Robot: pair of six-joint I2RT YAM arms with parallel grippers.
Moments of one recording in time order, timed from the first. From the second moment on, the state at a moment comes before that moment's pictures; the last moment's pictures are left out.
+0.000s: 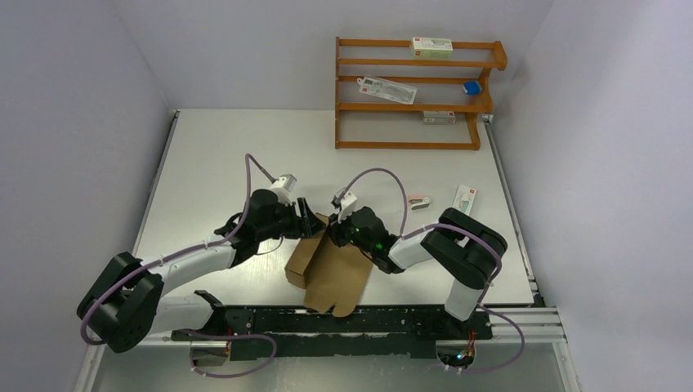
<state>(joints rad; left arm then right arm) -0.64 1.23 0.49 0.27 0.21 -0.68 0.89 1.75 0.53 0.88 0.05 0.17</state>
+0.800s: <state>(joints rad) -0.72 1.12 0.84 -0.43 -0.07 -0.50 0.88 1.29 0.44 0.53 0.23 0.28</state>
